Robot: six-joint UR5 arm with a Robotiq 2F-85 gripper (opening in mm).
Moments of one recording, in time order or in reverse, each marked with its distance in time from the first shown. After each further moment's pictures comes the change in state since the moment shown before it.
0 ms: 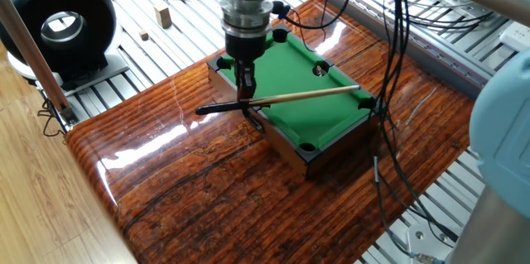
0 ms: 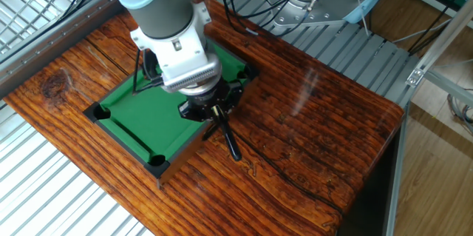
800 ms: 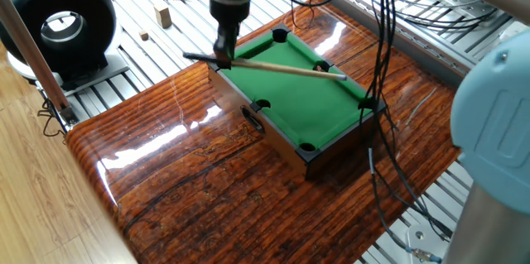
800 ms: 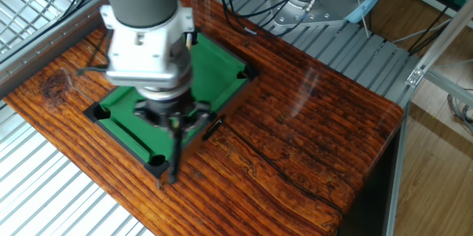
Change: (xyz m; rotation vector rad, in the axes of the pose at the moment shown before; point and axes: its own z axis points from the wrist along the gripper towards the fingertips) arm -0.026 -0.098 -0.058 0.270 -0.061 0.385
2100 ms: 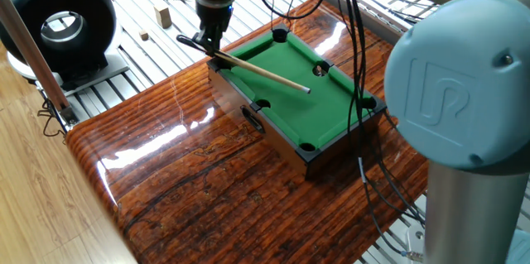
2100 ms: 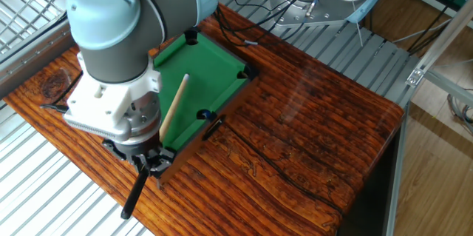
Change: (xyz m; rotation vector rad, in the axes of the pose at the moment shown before) arm -0.044 -0.041 0.062 0.029 -0.034 0.189
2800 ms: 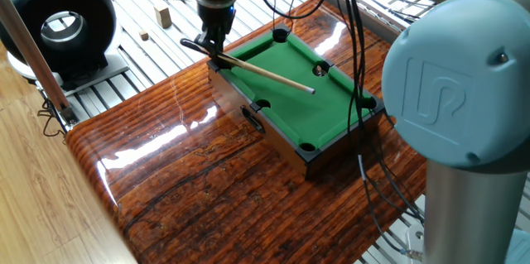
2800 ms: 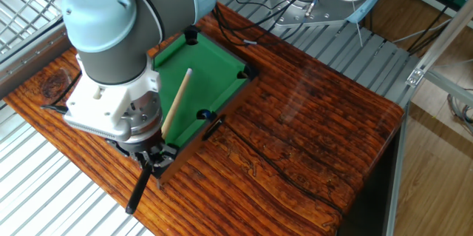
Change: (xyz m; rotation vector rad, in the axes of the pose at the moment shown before) arm 0.011 0.004 -0.003 -0.021 0.039 -0.016
